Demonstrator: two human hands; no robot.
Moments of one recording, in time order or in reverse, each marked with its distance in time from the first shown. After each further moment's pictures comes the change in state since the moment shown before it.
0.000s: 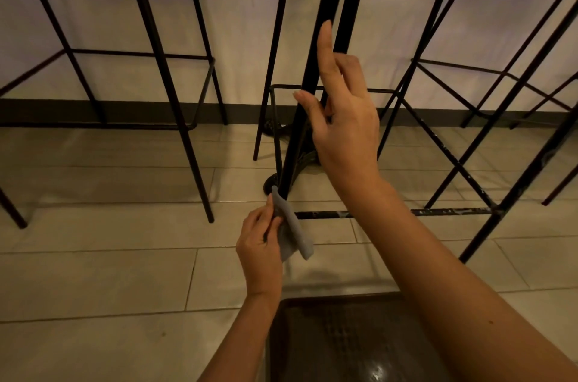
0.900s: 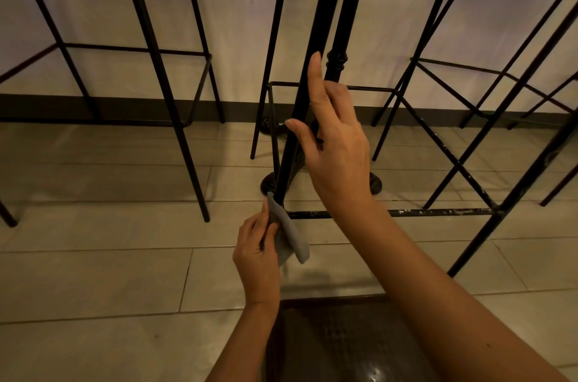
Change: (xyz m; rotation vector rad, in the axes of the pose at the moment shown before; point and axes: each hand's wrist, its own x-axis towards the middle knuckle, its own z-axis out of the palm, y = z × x) left_hand -0.010 -0.016 0.005 -0.008 0.044 -0.027; right_hand -0.031 0.006 0.008 -0.023 -0.087 0.022
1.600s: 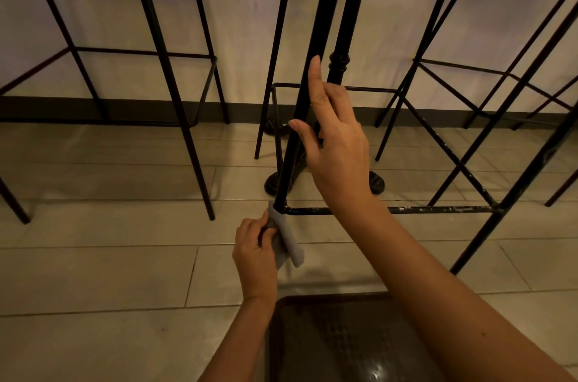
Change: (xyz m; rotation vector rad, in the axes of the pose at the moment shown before) left_hand 0.000 -0.011 -0.008 0.069 -0.044 -0.055; right_hand -0.002 -0.002 -0.002 -0.027 -0.017 0.010
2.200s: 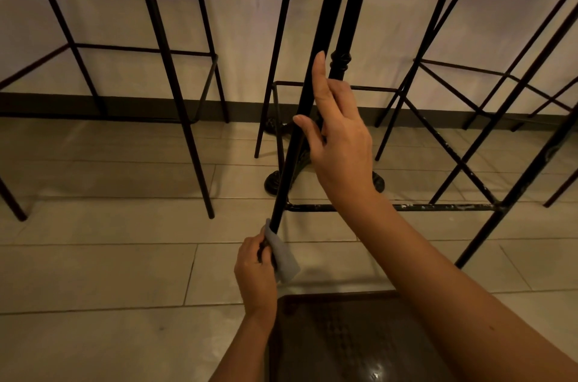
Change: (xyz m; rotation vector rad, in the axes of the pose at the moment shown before) left_hand -0.021 -0.035 0.002 0.052 0.022 -0.053; right_hand -0.002 -0.002 0.000 0.017 0.005 -0.002
